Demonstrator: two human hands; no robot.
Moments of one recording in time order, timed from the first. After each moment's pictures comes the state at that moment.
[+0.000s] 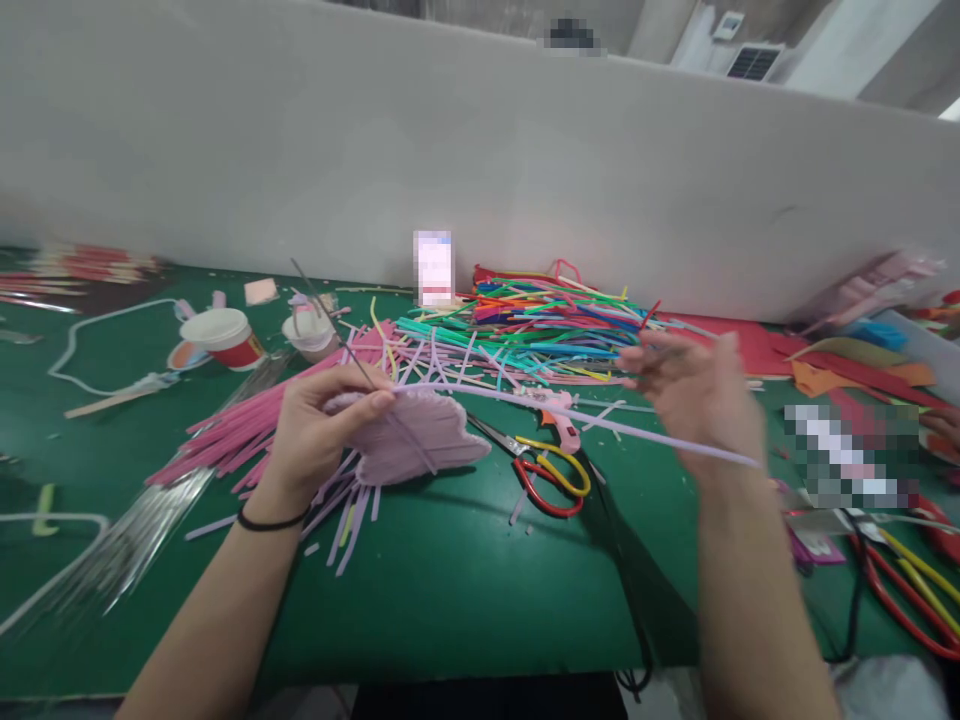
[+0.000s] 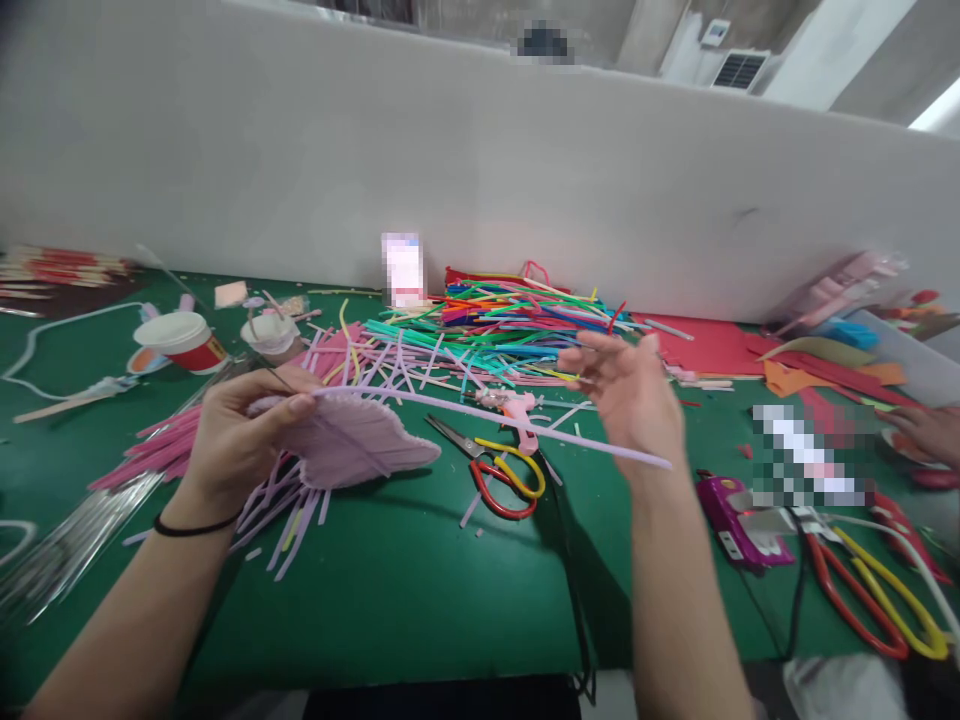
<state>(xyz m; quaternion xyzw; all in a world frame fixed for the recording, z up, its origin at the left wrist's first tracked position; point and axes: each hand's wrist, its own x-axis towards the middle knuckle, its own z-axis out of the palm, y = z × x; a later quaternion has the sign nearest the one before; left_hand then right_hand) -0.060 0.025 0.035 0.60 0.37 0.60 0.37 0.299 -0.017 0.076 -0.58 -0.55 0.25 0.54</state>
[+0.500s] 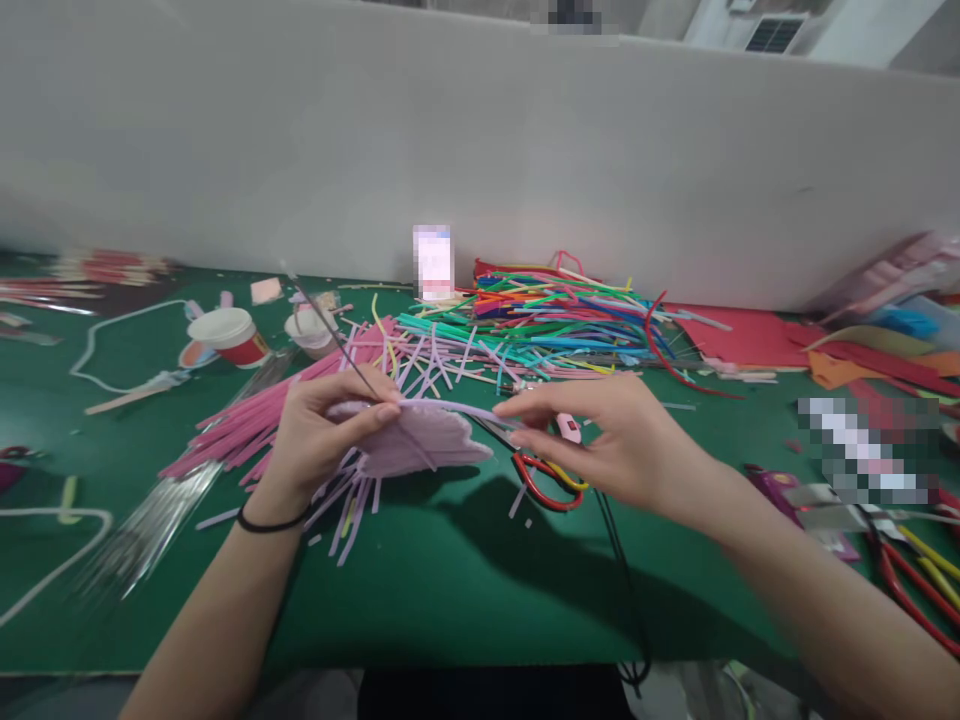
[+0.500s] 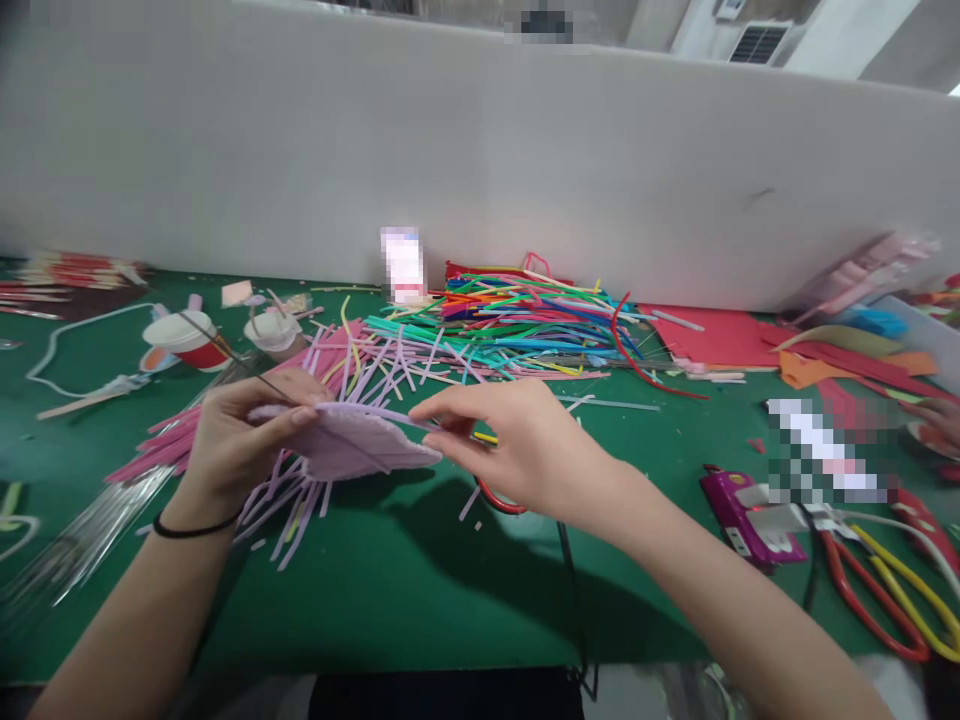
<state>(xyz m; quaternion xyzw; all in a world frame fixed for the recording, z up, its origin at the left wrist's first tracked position) -0.053 0.012 0.042 0.65 0.29 0.58 0.40 0.230 -0.040 0.118 -0.38 -0.86 0.16 0.30</state>
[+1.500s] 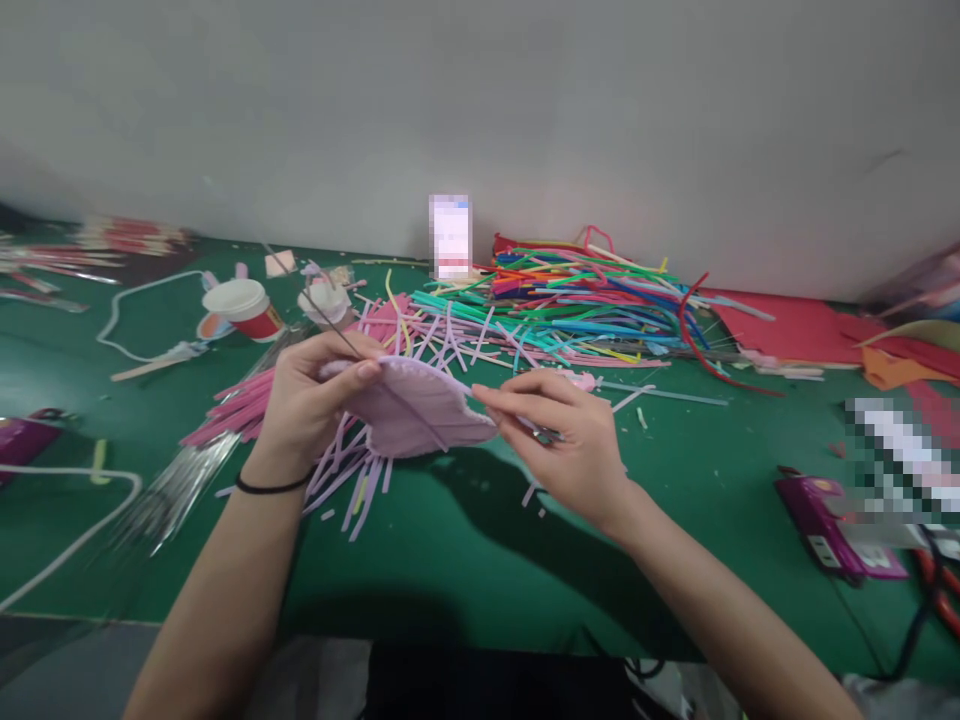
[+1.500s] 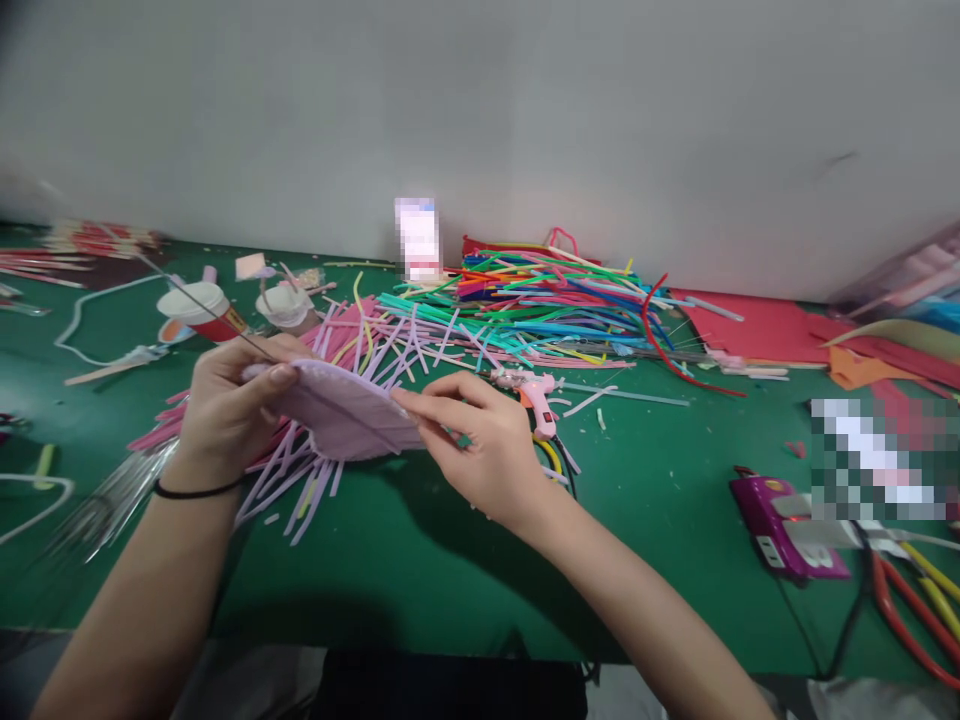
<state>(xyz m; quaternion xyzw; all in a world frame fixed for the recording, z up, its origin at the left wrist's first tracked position) -0.063 0.021 0.039 0.55 0.36 0.63 0.42 0.186 -0.032 0.049 -0.35 -0.77 0.15 0.51</state>
